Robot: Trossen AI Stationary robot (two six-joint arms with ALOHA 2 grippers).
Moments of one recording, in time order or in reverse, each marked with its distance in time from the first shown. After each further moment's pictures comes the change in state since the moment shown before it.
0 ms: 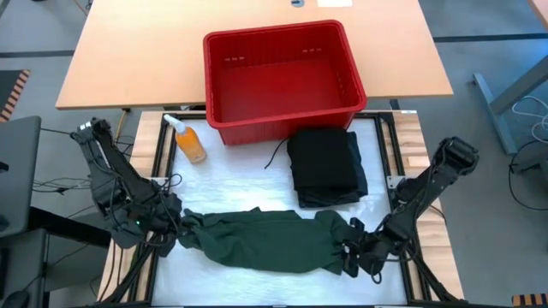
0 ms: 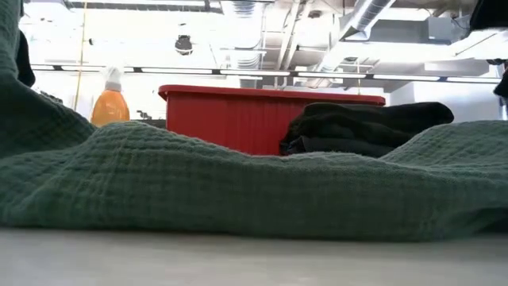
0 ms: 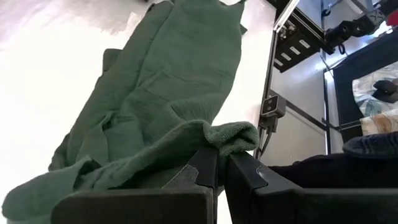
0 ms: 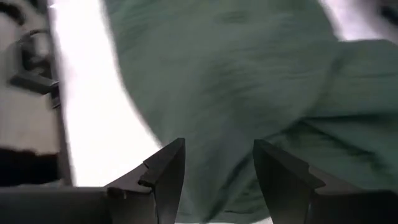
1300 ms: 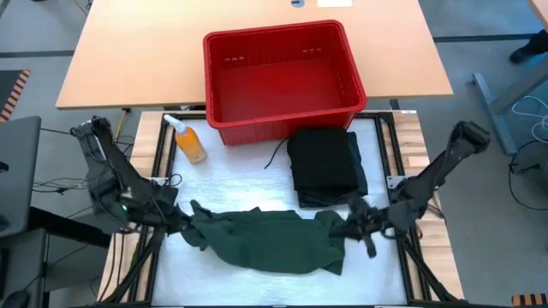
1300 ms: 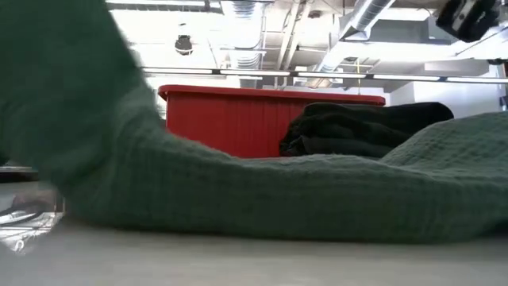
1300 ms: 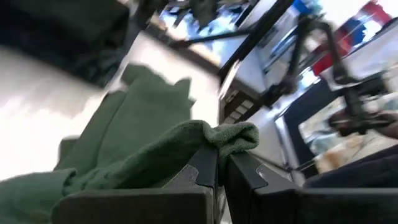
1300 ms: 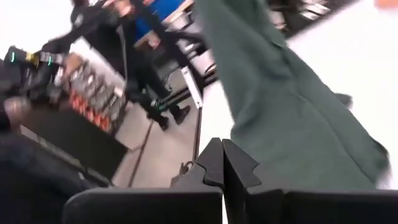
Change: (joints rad) left arm 0.000 -0.092 0.001 0.275 -0.161 0.297; right arm -0.104 -0.478 -0.224 0.558 0.035 -0.434
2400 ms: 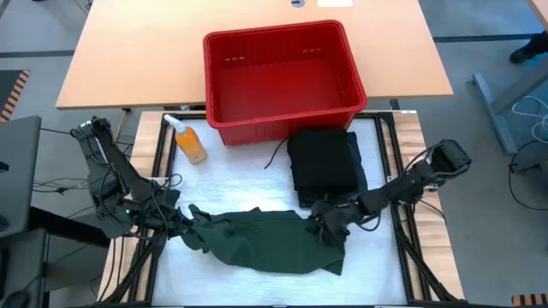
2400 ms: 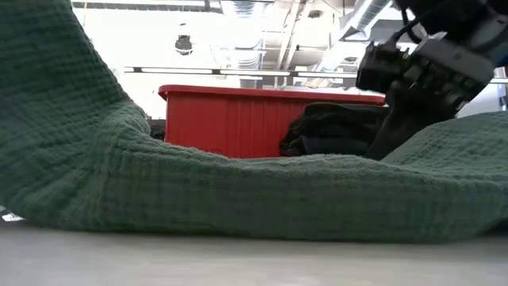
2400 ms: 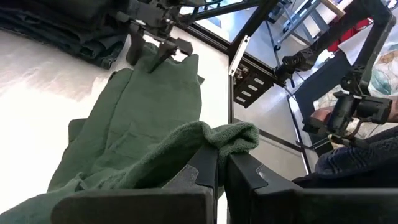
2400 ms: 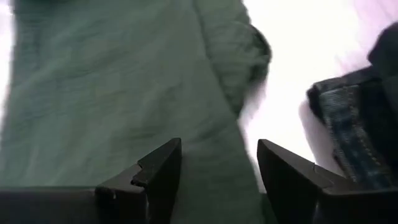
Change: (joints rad) left arm 0.000 0.041 0.000 -0.050 0.050 -0.009; right arm -0.343 0.587 0.068 -0.073 -0.249 -0.121
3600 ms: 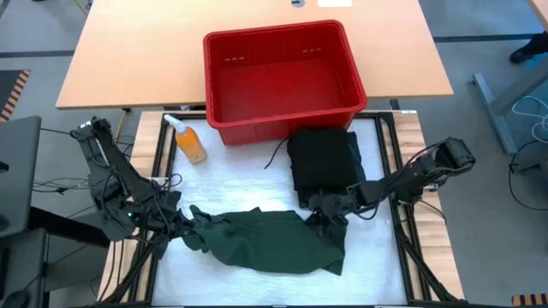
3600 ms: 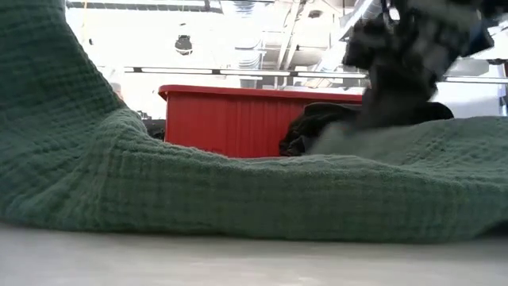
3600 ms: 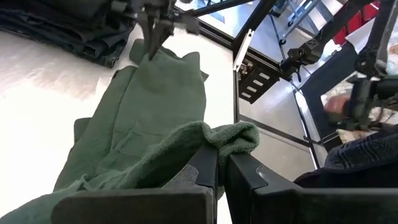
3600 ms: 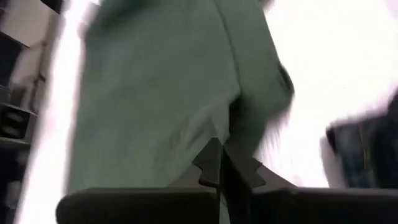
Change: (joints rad) left arm 0.000 0.020 -0.001 -0.008 0.001 0.016; right arm -0.104 -0.085 0.033 -0.031 -0.228 -0.099
